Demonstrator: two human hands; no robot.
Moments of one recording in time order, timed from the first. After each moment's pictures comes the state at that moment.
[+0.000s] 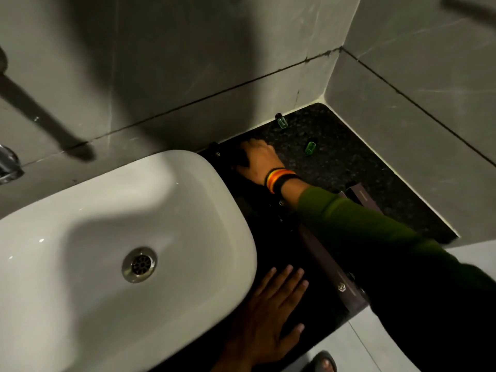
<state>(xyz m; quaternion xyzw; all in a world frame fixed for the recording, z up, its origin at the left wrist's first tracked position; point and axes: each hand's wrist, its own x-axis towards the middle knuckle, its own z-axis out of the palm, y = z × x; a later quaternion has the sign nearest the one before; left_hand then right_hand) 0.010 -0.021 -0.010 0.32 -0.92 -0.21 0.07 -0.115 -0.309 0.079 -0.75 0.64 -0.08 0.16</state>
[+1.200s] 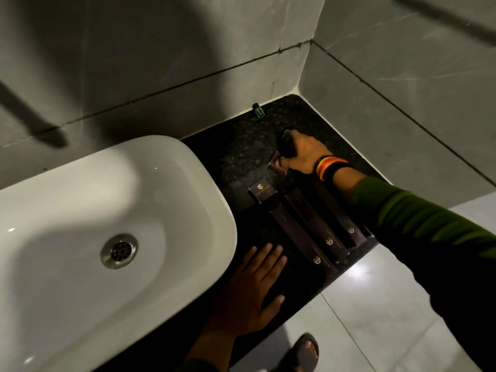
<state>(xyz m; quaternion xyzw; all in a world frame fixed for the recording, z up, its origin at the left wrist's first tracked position) 0.010 -0.021 -0.007 0.33 -0.91 -0.23 0.09 -0.255 -0.252 0.100 -0.66 0.72 -0.03 0.20</state>
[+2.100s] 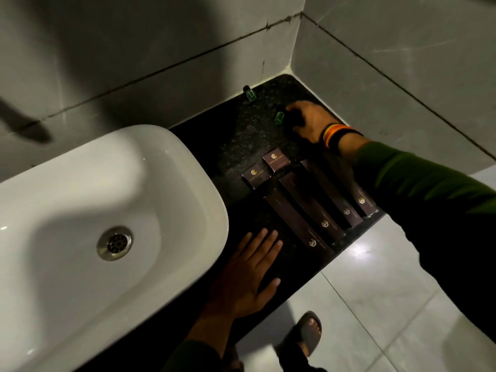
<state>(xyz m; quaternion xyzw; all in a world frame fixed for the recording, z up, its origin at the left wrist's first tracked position) 0.008 -0.021 -0.005 0.33 -0.92 -0.22 0.06 -0.295 -0.270 0.103 -0.68 0.72 -0.07 0.17</state>
